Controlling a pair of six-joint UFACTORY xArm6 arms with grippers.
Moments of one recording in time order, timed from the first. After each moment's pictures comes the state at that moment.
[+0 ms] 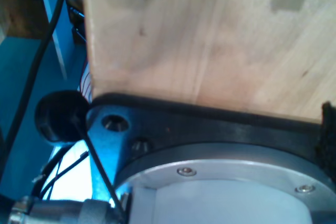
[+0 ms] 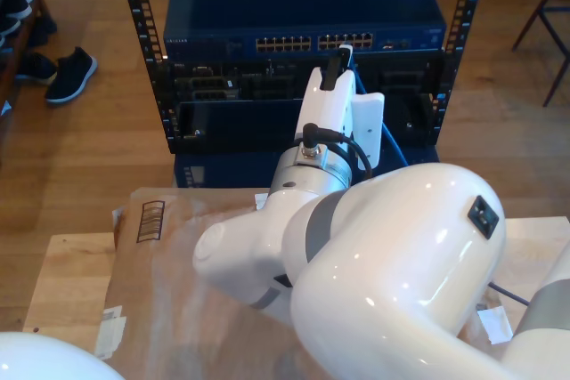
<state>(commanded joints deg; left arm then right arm) 99.9 -27.7 -6.6 6.5 61.6 -3.7 49.5 22.5 -58.2 69.4 -78.7 50.0</state>
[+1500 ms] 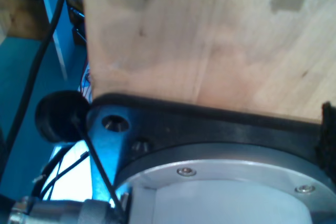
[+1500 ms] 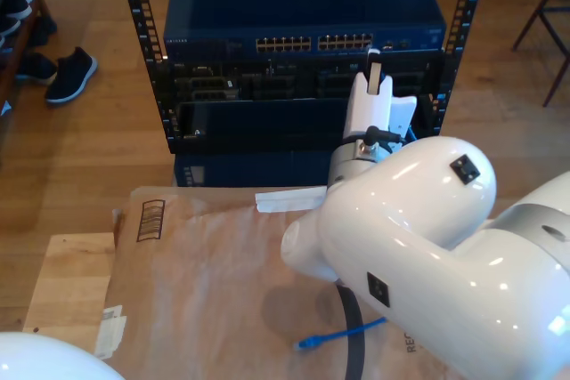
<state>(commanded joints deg) 100.0 -27.7 -6.6 6.5 61.6 -3.8 33.5 37.1 -63.7 47.5 -77.6 73.2</state>
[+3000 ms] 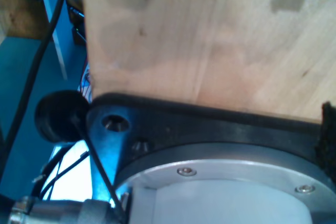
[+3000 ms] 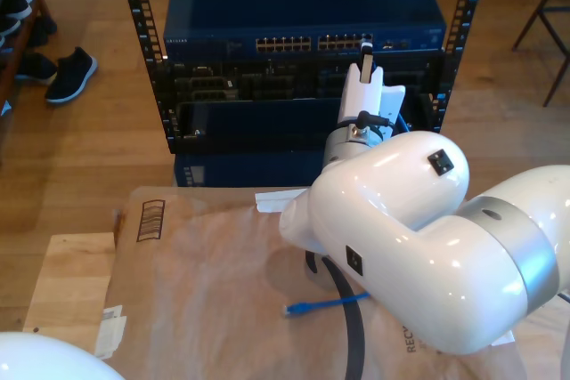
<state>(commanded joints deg) 99.9 -27.7 -6.6 6.5 61.6 -3.7 30.3 44.8 -73.9 44.6 -75.1 72.3</state>
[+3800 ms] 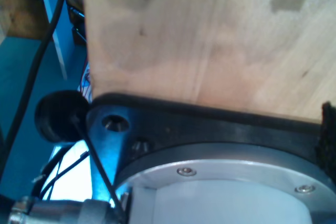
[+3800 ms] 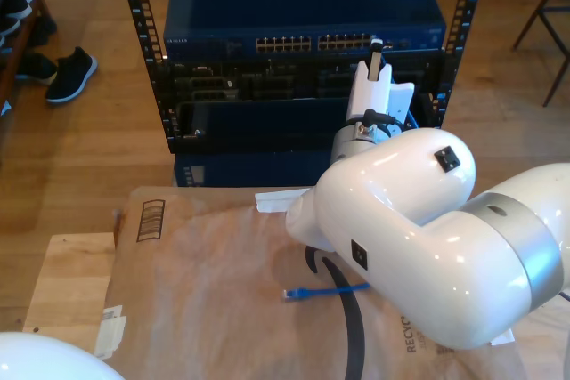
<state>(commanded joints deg) 99.9 -27.7 -6.7 6.5 61.6 -3.7 29.2 44.6 -73.8 44.6 -75.5 70.9</state>
